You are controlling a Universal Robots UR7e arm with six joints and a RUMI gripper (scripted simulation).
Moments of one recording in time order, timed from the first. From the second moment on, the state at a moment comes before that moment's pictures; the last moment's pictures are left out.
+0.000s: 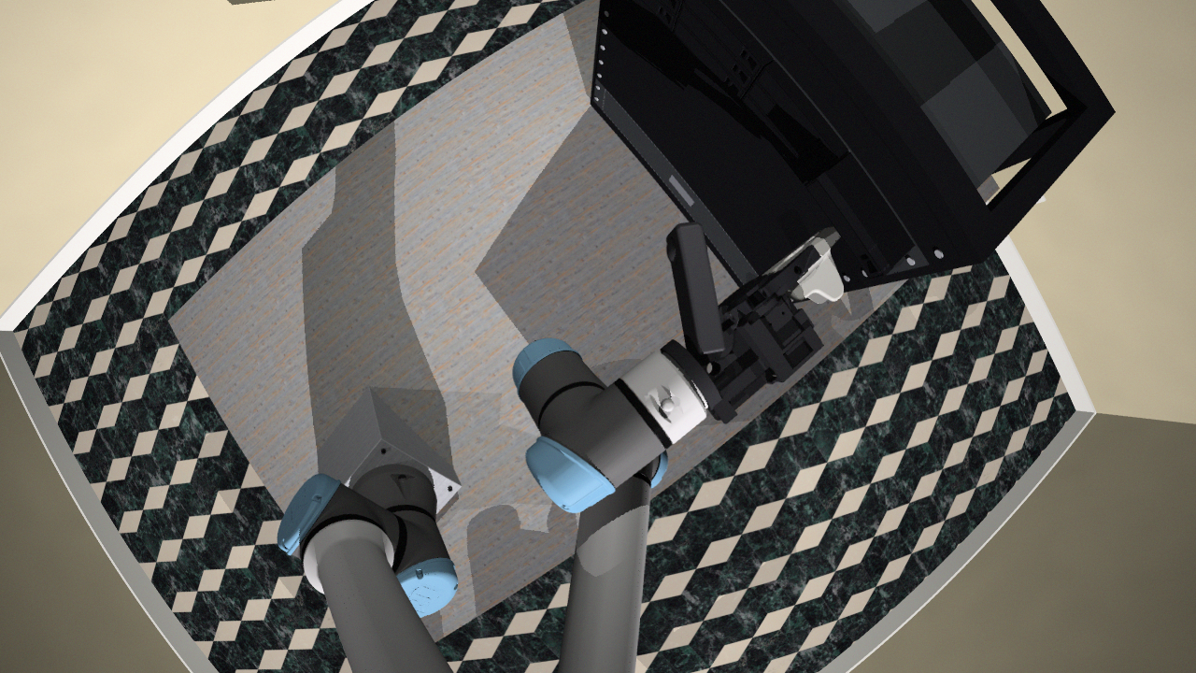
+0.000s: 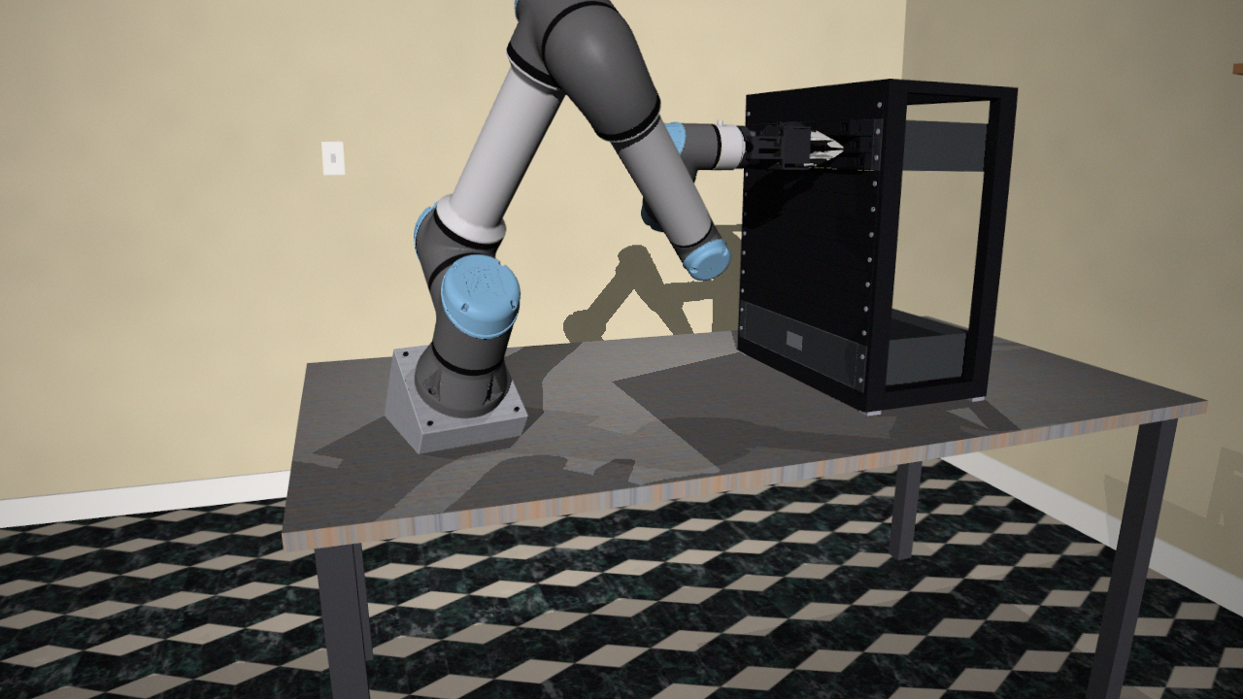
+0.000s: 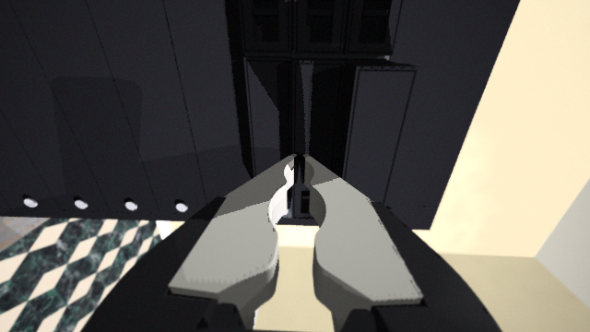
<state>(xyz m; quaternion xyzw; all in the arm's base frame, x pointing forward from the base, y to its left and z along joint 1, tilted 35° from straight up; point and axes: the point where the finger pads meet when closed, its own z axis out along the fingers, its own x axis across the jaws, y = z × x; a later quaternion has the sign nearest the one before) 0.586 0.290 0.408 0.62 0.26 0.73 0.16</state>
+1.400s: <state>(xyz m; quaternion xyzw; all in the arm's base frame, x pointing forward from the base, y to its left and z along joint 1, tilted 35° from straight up) 0.593 0.291 0.409 0.62 0.26 0.73 0.16</state>
